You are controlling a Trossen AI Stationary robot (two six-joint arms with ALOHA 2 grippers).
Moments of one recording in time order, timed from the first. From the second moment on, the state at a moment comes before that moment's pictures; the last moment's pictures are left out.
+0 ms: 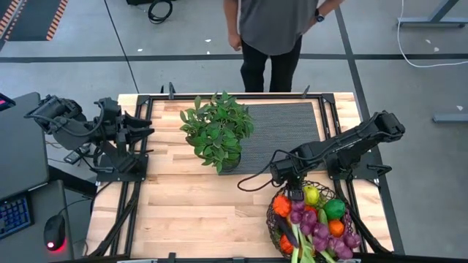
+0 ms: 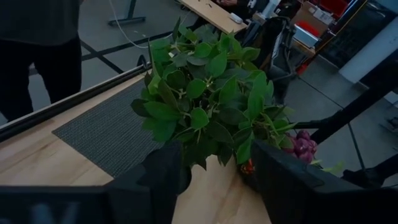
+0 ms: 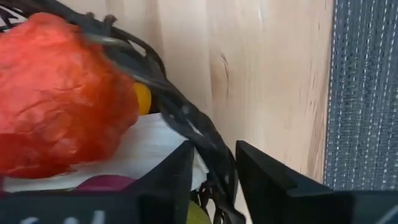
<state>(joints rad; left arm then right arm) -0.70 0.89 1.57 -1.20 -0.93 -0.96 0.27 1.47 1.00 -0.95 -0.21 0.40</state>
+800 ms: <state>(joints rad) -0.70 0.89 1.57 -1.18 -0.93 -0.96 0.17 1.47 0.98 -1.00 -0.17 0.40</state>
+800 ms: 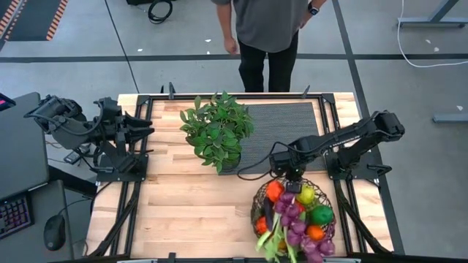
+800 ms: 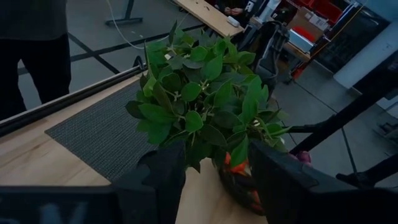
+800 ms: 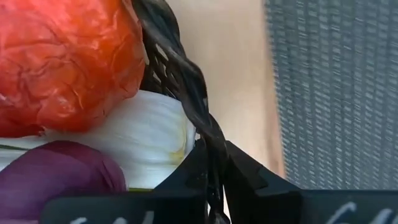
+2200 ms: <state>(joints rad) -0.70 0.89 1.57 -1.18 -0.86 -0.99 -0.67 1.28 0.98 -1.16 0.13 0.42</state>
